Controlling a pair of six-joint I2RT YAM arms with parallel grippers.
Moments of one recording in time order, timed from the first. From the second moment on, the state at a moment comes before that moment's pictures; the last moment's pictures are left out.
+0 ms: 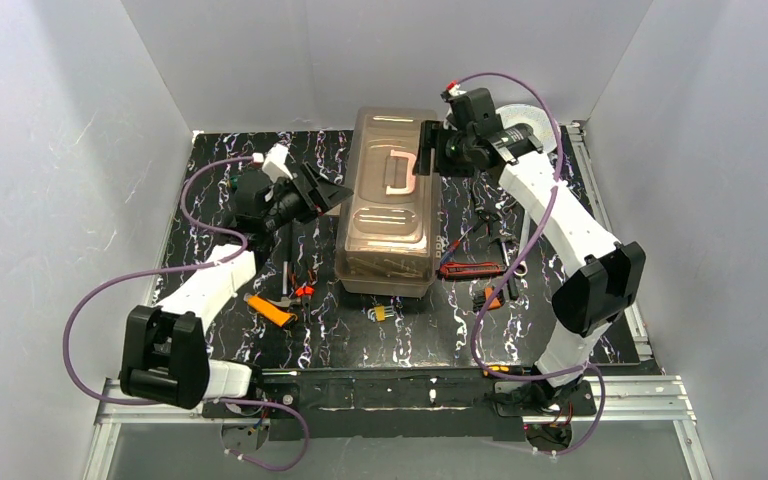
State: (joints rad) left arm -0.20 1.33 0.80 0.28 0.52 -0.84; right arm 0.50 1.73 1.79 -0.81 -0.11 0.42
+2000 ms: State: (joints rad) left arm -0.43 1.95 1.65 -0.02 0.82 -0.99; right arm 0.25 1.36 1.38 -0.52 -0.29 0.60
